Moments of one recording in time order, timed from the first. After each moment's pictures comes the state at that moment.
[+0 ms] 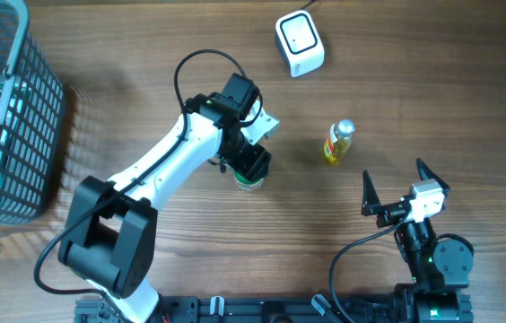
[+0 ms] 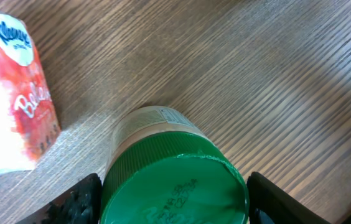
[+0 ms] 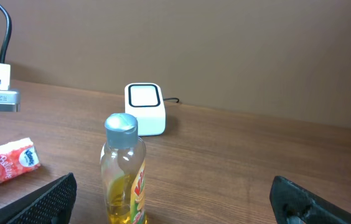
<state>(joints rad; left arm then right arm) -0.51 1.82 1.30 -0.91 0.26 0.16 -0.01 0.04 0.01 0.01 -0.22 -0.08</state>
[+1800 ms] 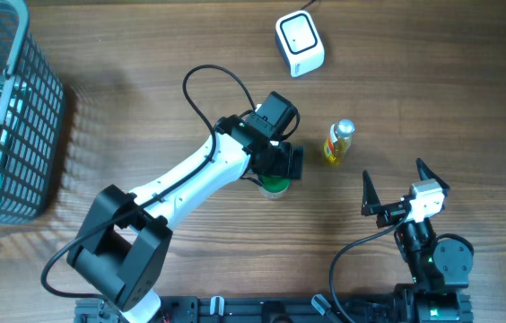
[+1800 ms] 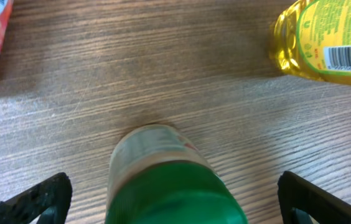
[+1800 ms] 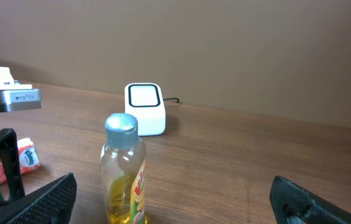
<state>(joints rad) -0.68 1.80 1.27 -0.74 0.12 -0.55 -0.01 0.04 0.01 0.01 -0.22 -0.08</state>
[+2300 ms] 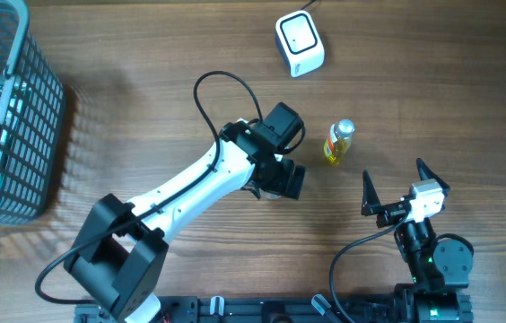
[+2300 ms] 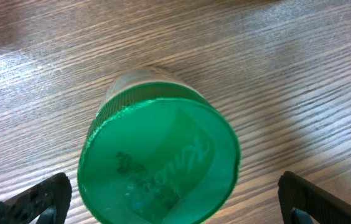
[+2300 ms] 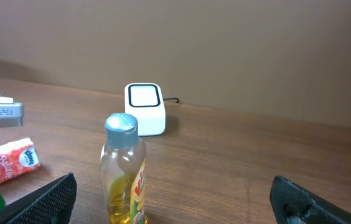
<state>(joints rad) -0.74 1.76 1.27 -0.87 0.13 -0.45 -0.01 0.04 0.01 0.01 -0.22 -0.08</state>
